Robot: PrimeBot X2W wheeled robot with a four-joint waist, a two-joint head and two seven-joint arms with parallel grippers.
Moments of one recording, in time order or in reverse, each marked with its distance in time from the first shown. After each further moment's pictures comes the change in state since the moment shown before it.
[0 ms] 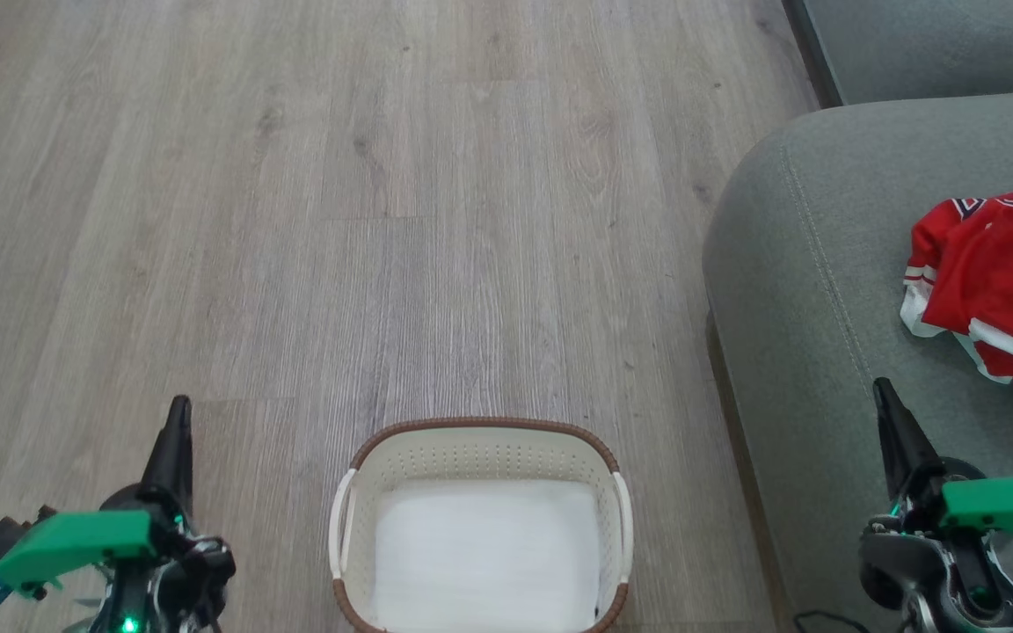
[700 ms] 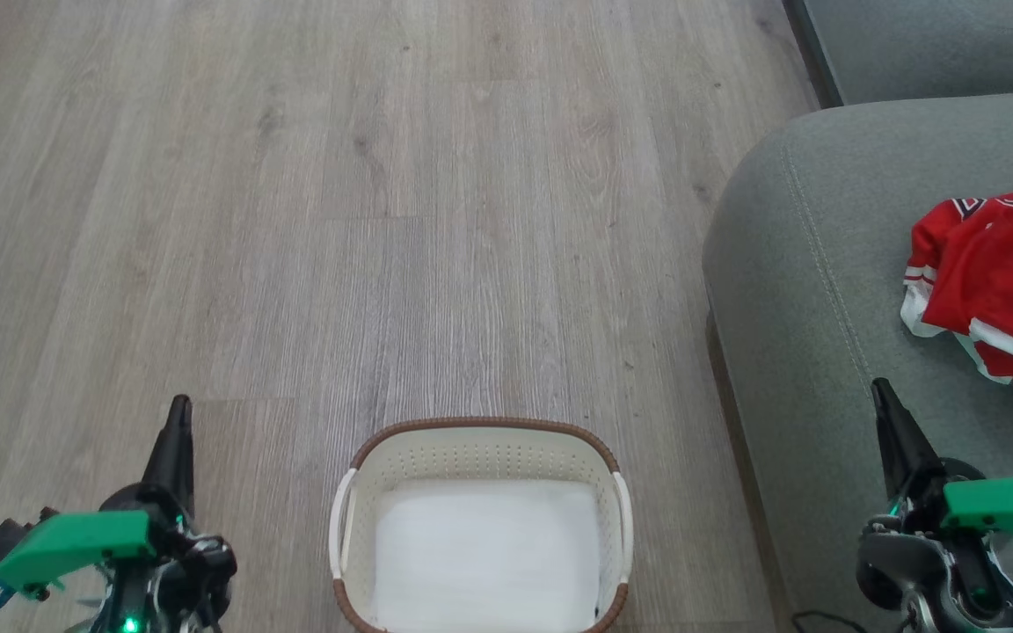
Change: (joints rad) left arm -0.003 -0.004 0.002 -0.003 -0.036 -0.005 0.005; right arm 0.000 0.006 -0.006 0.001 0.032 0.000 0.017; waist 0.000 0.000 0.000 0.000
